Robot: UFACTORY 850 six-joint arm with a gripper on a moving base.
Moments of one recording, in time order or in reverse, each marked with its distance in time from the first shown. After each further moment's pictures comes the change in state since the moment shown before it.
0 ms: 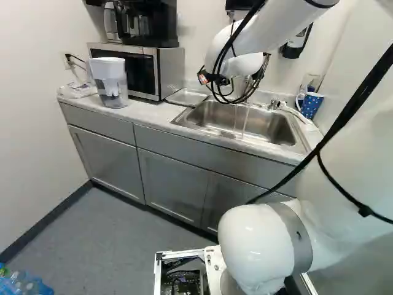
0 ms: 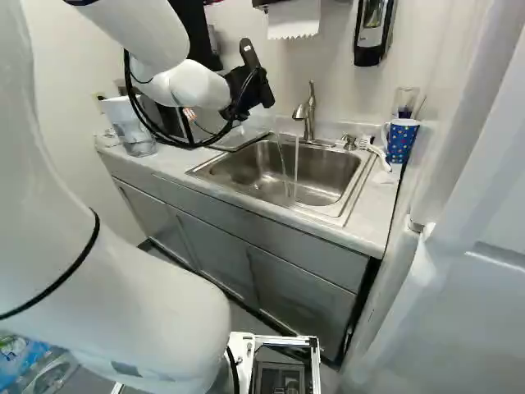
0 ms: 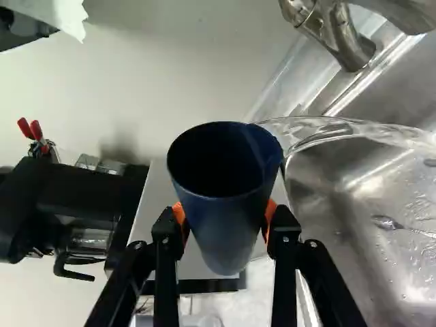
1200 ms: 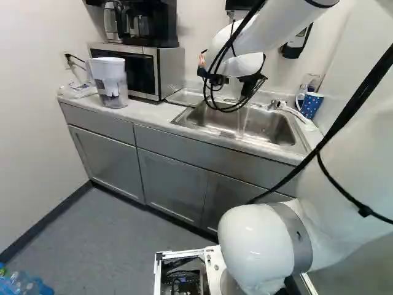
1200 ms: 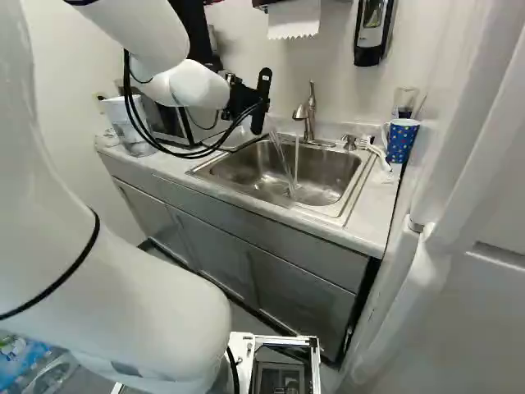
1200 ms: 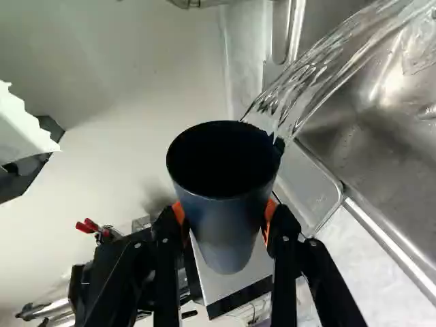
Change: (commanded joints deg) arm 0.0 0.0 0.0 0.0 0.0 36.1
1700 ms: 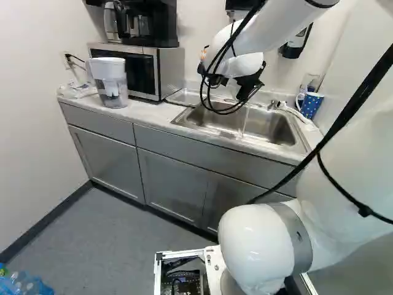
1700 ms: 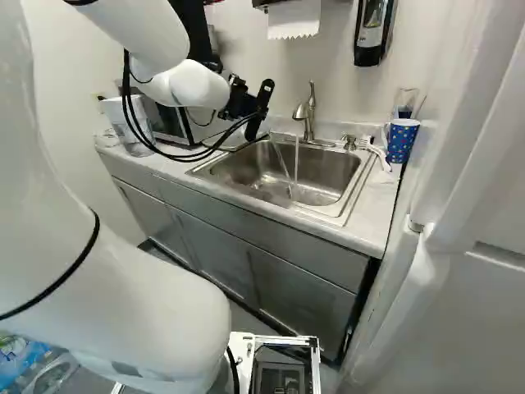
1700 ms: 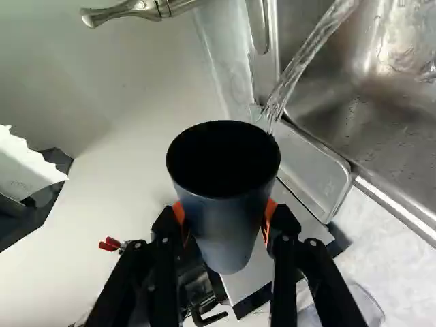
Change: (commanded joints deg) arm 0.0 0.0 0.0 0.0 0.0 7.8
